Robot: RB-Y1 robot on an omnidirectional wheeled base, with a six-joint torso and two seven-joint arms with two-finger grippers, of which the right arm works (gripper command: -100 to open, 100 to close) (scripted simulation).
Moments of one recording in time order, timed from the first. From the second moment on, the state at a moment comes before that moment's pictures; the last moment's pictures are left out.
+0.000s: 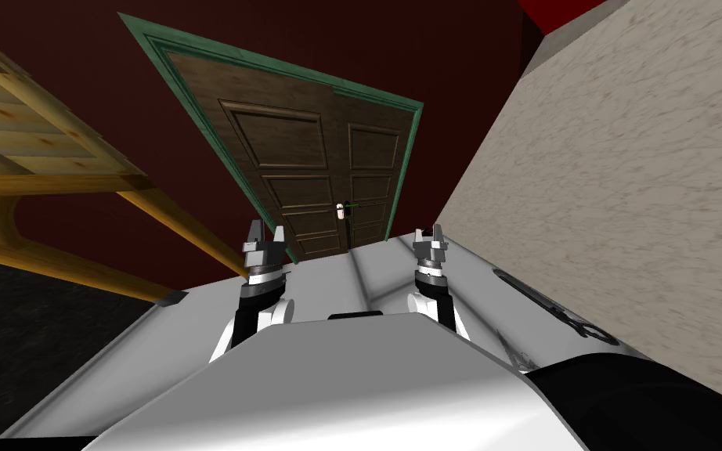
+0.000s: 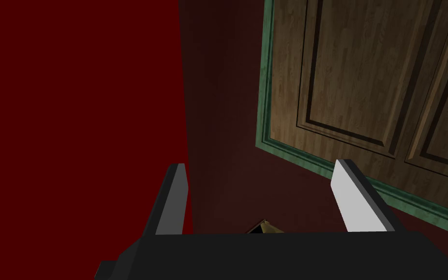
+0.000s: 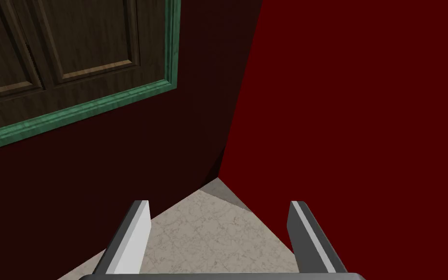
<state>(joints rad) 0.51 0.03 0.00 -2.25 -0.05 -0.52 -0.14</state>
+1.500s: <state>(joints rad) 0.29 -0.05 0.02 -1.89 -0.08 -0.52 -0.14</state>
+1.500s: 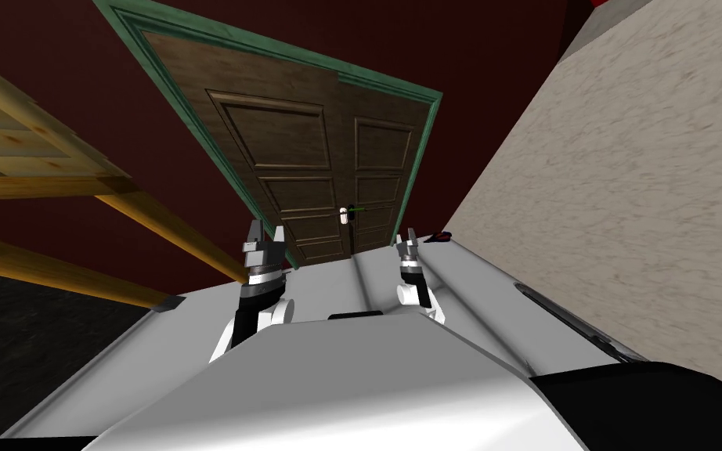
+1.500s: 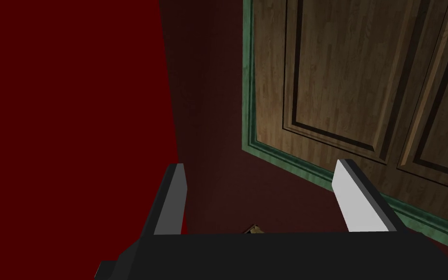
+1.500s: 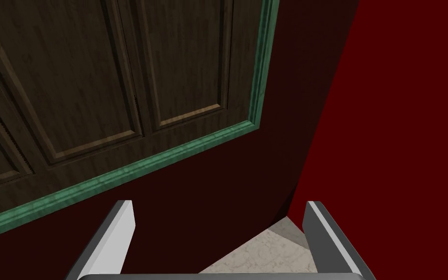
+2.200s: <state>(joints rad) 0.19 -0.08 0.04 -1.71 -0.09 -0.51 -0.13</state>
